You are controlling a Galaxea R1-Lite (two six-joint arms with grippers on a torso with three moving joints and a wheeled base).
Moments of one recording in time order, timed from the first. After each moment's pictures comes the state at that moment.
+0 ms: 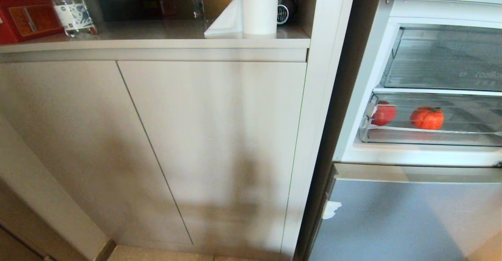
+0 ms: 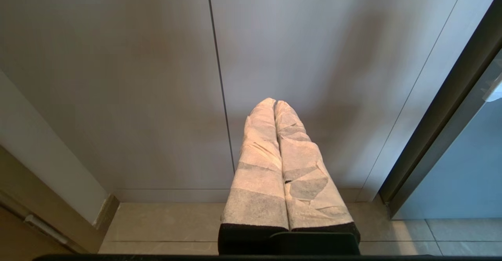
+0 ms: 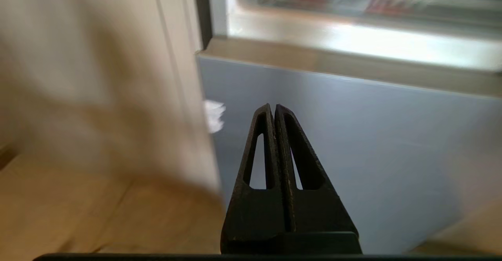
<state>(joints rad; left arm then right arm) -0.01 0.00 0.00 0.00 0.00 0.03 0.00 0.42 -0.30 -0.02 0.15 -0.01</state>
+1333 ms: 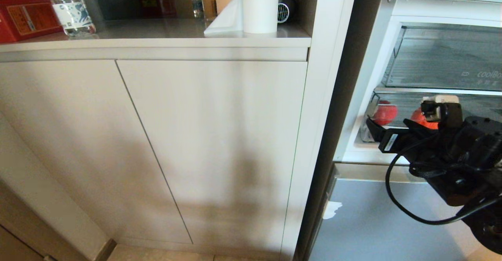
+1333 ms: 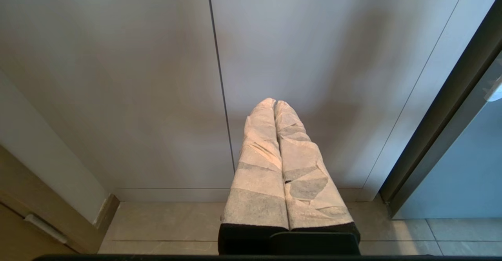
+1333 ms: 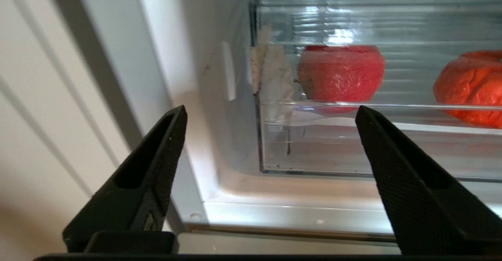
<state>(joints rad) -0.01 0.00 0.00 0.00 0.00 0.03 0.24 1.76 -0.53 -1.33 -0.25 0.02</state>
